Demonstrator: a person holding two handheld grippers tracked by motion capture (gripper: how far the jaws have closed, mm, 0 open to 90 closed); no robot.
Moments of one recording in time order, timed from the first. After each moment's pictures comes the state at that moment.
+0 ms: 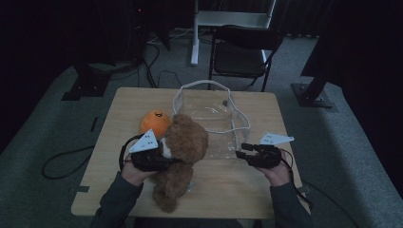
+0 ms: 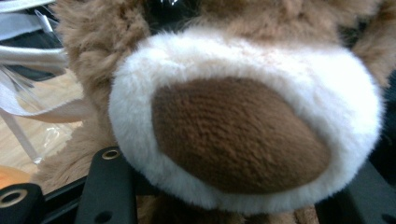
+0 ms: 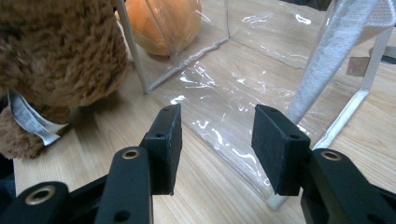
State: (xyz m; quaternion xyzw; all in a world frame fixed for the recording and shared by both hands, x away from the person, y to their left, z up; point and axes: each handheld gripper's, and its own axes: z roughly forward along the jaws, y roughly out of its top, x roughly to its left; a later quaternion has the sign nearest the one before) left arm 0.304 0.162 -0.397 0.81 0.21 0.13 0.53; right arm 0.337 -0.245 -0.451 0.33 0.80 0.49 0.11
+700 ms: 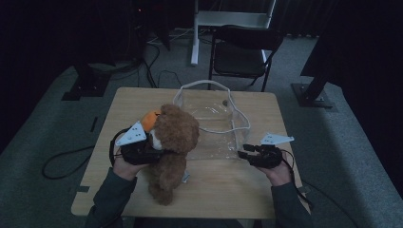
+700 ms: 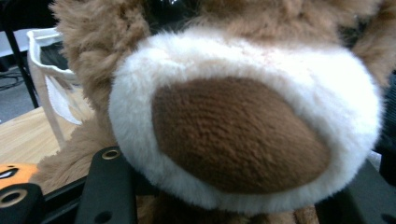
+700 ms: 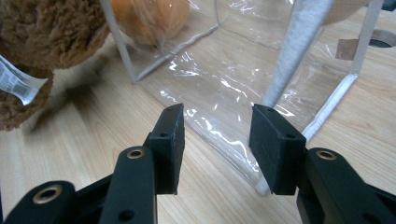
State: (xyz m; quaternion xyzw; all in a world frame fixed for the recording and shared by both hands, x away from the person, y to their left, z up) left arm 0.310 0.184 -0.381 0.79 0.24 0.15 0.54; right arm 0.341 -0.251 -0.460 0.34 0.80 0.48 0.11
